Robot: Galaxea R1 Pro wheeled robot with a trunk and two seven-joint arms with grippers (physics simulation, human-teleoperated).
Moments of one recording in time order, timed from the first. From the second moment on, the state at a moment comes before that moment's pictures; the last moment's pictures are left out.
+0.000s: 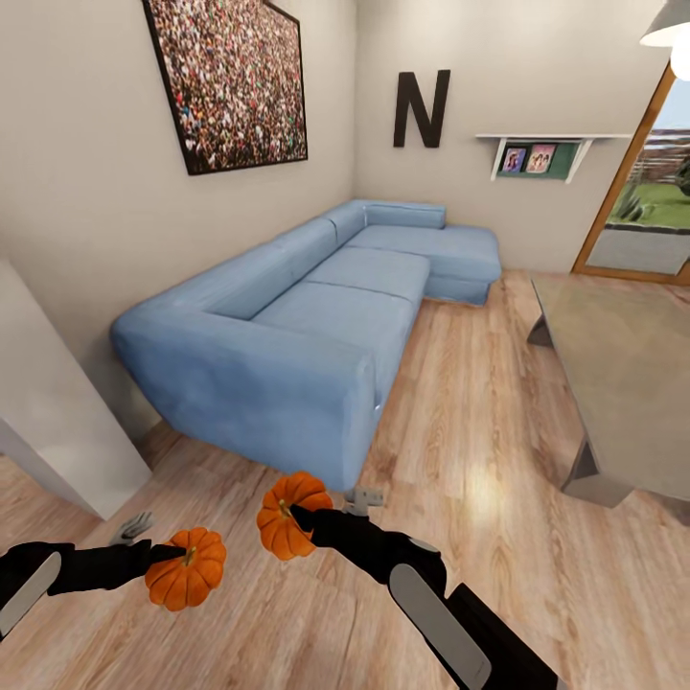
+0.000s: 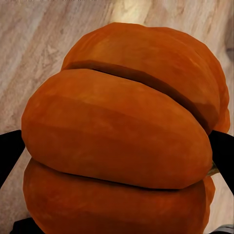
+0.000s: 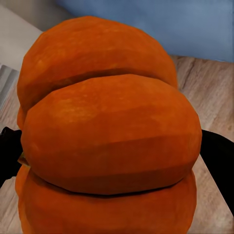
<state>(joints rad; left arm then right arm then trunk) -0.56 0.55 -0.22 -0.65 0.62 0.76 -0.75 -0.44 -0.02 0.71 -1.38 -1.00 0.38 -0.24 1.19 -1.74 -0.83</state>
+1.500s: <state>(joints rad) -0.56 0.24 -0.33 -0.50 0.54 0.59 -0.01 -0.44 -0.02 0.71 -0.61 -1.01 0.18 -0.51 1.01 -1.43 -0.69</state>
